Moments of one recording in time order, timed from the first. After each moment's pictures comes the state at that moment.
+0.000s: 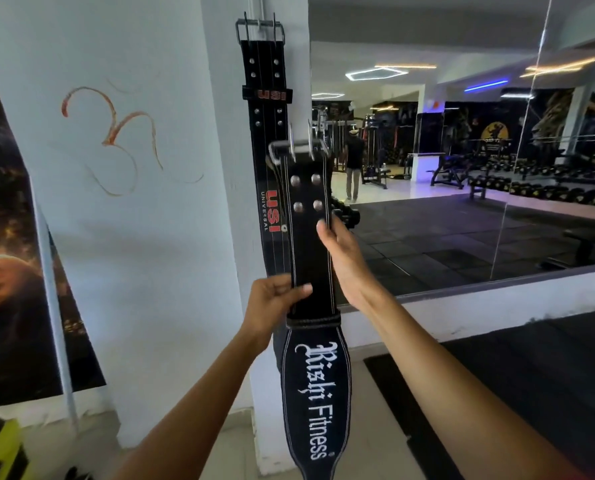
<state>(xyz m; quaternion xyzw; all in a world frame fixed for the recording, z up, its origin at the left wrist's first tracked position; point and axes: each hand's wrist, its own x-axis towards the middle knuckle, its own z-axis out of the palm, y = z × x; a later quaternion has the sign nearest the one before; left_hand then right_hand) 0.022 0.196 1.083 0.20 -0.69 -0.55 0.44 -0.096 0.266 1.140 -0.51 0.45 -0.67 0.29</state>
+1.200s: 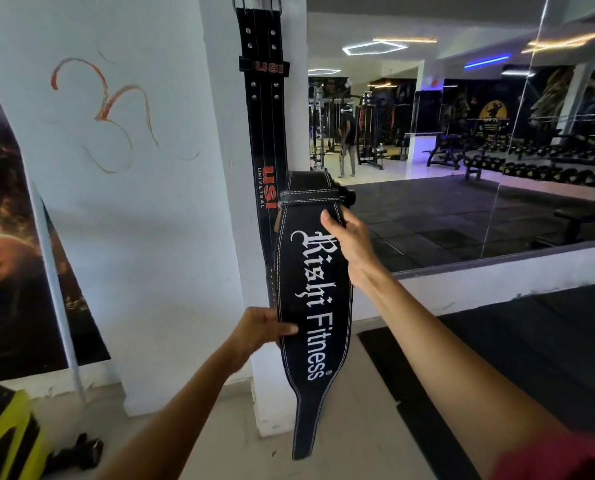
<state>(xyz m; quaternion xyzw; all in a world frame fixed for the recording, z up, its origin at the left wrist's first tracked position) 0.071 0.209 1.015 0.29 -0.74 -0.56 0.24 -0.098 0.277 1.123 -0.43 0.48 -0.72 0.26</state>
